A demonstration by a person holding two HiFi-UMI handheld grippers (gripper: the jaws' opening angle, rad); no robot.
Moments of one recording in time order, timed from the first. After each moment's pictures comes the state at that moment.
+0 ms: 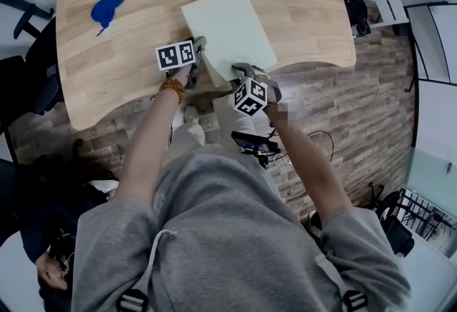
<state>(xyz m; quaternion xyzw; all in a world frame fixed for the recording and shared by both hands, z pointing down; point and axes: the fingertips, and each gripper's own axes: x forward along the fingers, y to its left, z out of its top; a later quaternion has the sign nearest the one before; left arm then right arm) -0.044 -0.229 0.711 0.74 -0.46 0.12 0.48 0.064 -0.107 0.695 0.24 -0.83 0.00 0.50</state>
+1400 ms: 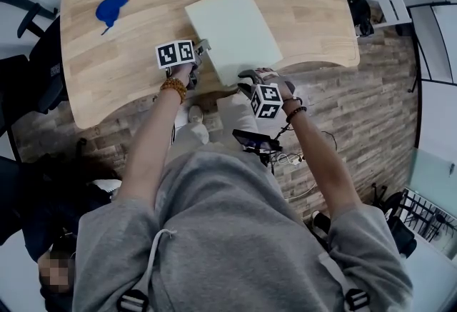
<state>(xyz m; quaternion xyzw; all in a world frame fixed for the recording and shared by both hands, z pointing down) -0.051 -0.216 0.719 0.71 -0.44 0.13 0.53 0.079 -0.065 0.700 0.06 -0.84 -0.10 0.53</state>
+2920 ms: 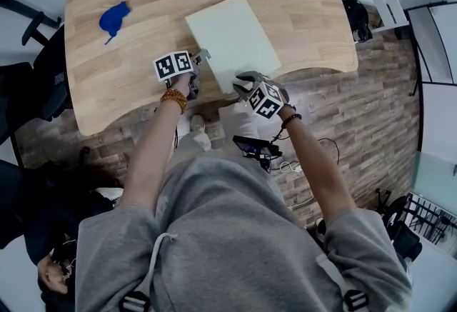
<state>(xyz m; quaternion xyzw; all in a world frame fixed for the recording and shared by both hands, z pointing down) -0.060 -0.208 0.713 0.68 -0.46 0.10 0.56 0.064 -0.092 0.675 0.17 -0.88 0.05 0.44</state>
